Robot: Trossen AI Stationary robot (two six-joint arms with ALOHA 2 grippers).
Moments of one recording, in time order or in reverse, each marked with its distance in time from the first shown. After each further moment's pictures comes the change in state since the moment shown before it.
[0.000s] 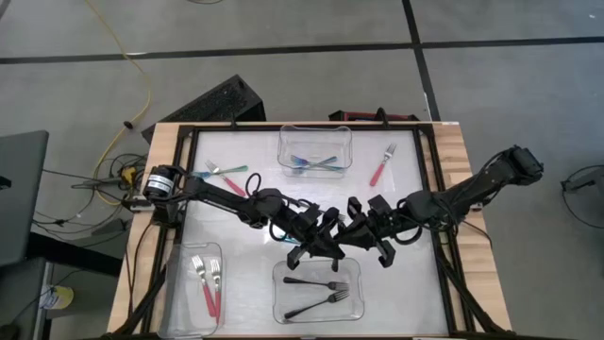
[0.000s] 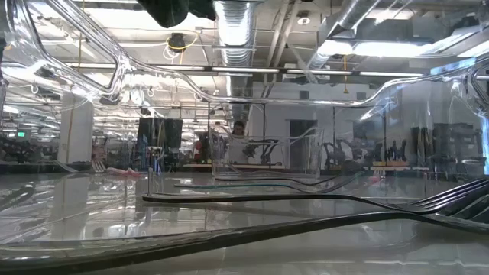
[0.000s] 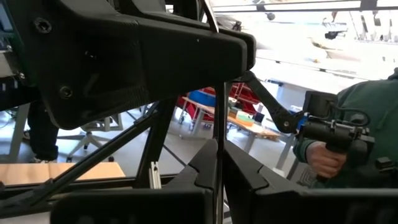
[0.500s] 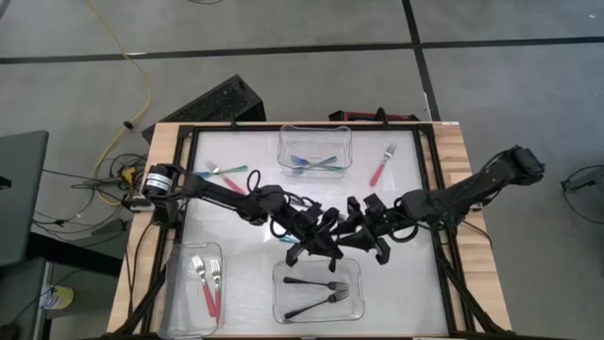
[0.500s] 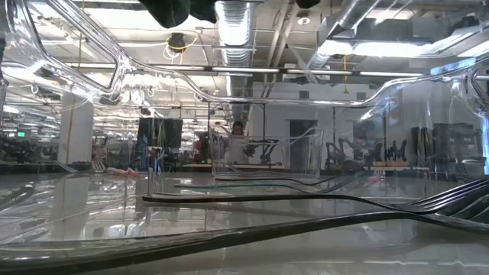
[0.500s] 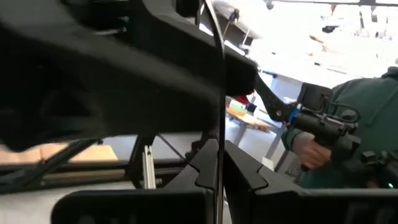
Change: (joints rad) left arm 0.026 -0.015 0.000 -0.063 0.060 -0.048; right arm -0.022 -0.012 0.000 -0.094 -0.014 0.060
